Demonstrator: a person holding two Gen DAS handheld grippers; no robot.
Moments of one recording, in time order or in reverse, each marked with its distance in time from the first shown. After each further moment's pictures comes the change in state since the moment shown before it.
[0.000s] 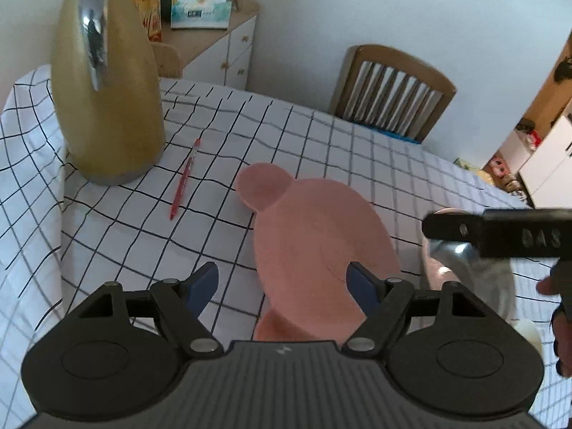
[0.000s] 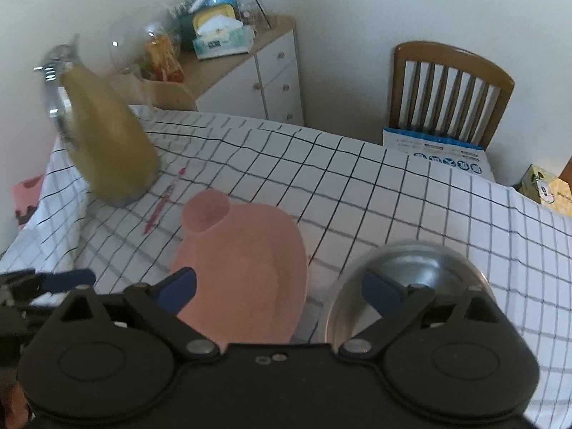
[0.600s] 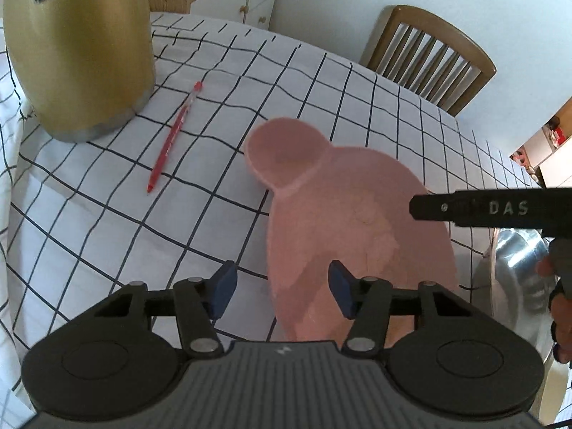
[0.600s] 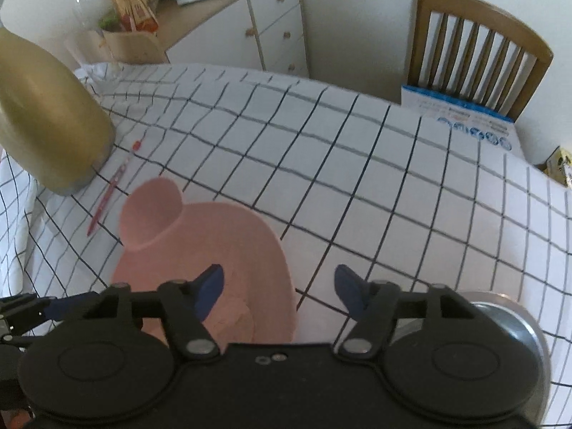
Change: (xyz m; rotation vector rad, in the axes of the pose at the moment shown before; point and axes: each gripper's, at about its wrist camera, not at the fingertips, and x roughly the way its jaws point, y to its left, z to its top) left arm 0.092 0.016 0.008 -0.081 0.141 0.021; right arm 0.119 -0.020 0.032 -0.010 0.184 0.022
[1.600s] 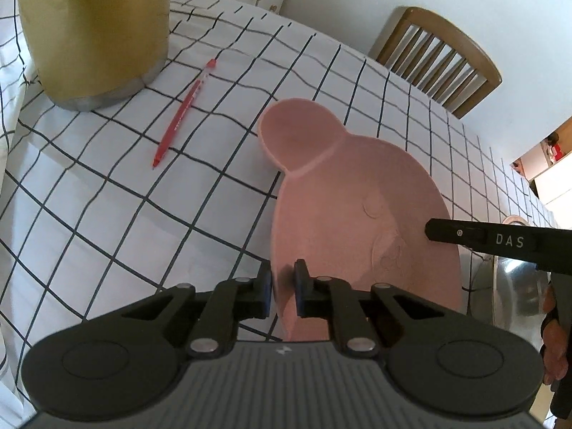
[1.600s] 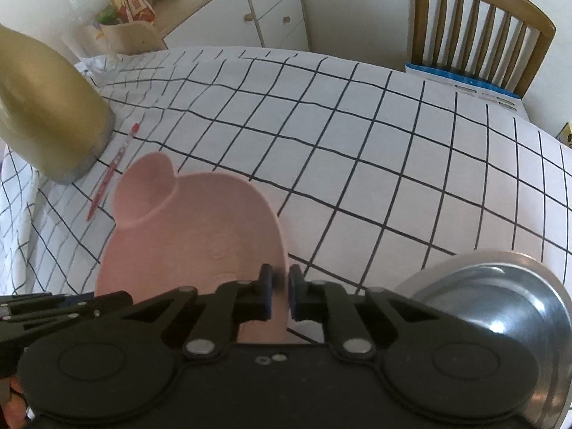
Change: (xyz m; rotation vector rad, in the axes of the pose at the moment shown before) left arm 0.002 0.014 -0.005 -0.070 0.021 -0.036; right arm 0.006 -0.006 -0.017 0.043 0.016 0.035
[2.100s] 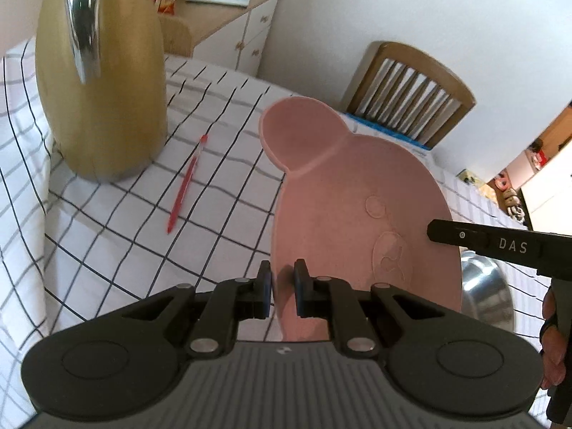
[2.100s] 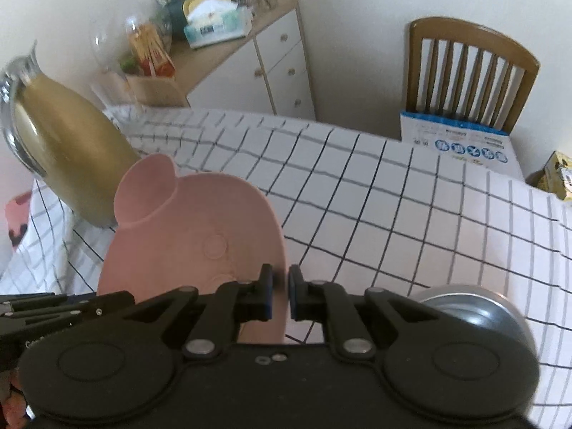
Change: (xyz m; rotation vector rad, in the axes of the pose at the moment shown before) left arm -0.076 -0.015 0.026 0.060 -0.097 -0.027; right arm -0.076 0.023 0.013 0.006 -0.144 -0.006
